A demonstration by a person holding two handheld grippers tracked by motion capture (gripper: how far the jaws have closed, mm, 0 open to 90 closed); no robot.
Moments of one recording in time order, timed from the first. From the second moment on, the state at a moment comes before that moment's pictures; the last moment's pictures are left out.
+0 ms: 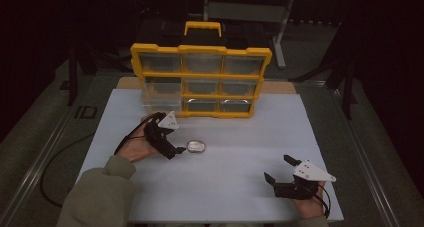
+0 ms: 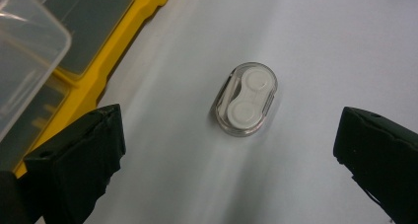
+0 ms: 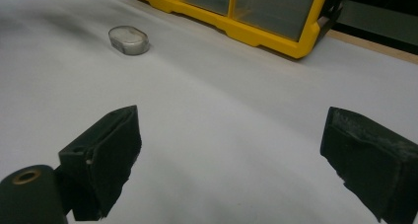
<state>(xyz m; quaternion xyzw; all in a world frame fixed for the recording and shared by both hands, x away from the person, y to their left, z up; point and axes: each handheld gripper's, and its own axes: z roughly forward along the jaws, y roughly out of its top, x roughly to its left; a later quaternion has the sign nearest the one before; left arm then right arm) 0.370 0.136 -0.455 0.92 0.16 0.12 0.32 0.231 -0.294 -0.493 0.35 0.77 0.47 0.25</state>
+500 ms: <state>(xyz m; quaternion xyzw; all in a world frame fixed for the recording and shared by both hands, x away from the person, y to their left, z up) 0.377 0.119 -0.462 0.94 0.14 0.10 0.29 0.231 -0.293 -0.493 0.35 0.77 0.47 0.25</state>
